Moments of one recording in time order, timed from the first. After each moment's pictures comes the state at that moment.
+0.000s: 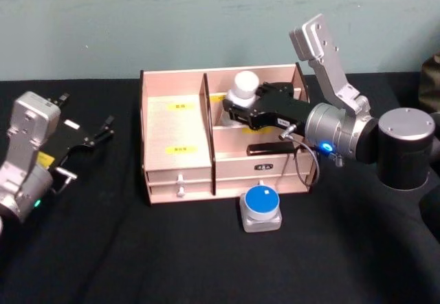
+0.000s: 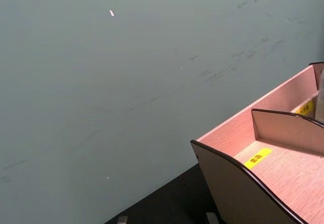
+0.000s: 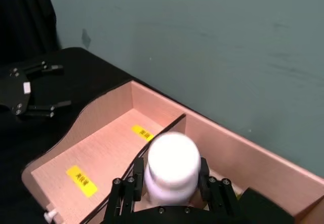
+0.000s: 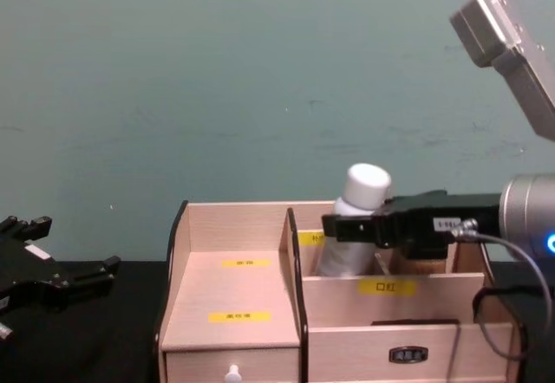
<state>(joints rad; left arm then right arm) -0.20 0.60 0.45 -1.41 -0.25 -0.12 0.03 0.44 0.35 -0.47 -1.42 0.35 0.34 0.40</state>
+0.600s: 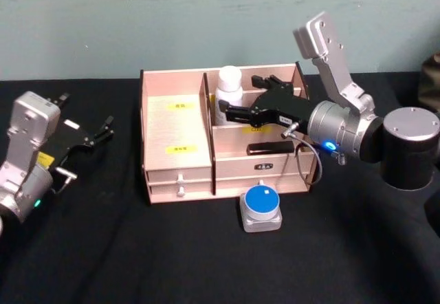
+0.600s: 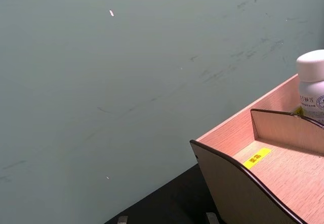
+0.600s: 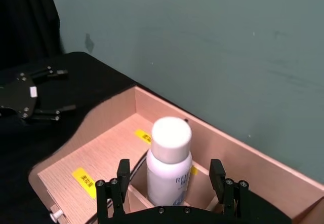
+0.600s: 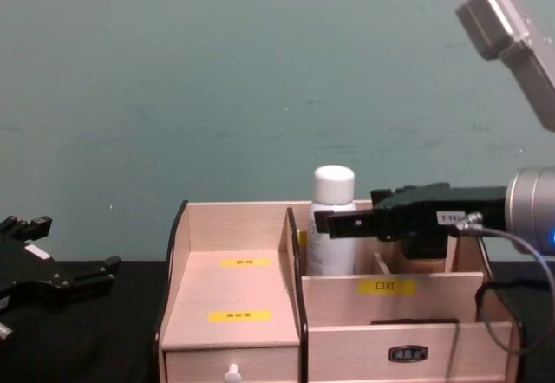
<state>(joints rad) -0.20 0.60 0.45 -1.41 -0.25 -0.12 0.03 0.43 0.36 -0.47 -1.45 0.35 0.33 0.40</state>
